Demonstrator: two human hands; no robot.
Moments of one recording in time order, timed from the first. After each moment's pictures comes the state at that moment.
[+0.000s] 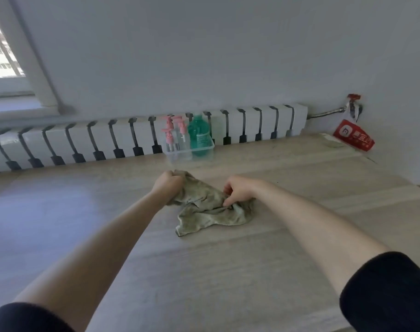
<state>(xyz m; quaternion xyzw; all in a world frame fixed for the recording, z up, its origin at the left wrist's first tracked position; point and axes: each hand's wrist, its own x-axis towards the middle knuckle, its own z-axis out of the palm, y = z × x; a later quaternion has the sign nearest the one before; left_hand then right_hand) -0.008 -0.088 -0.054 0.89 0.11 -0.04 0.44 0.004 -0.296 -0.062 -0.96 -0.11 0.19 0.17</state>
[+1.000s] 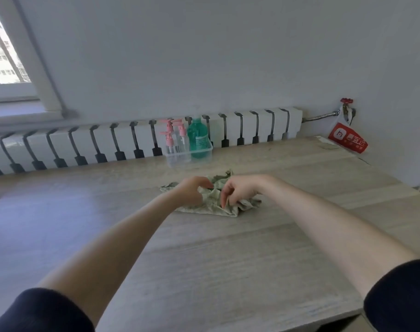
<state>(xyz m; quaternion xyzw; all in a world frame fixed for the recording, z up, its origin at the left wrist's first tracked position) -0.026 -0.115 -0.053 0.94 -0.20 -0.09 0.26 -0.024 -0.301 -0.032 -0.92 -0.18 0.27 0.21</state>
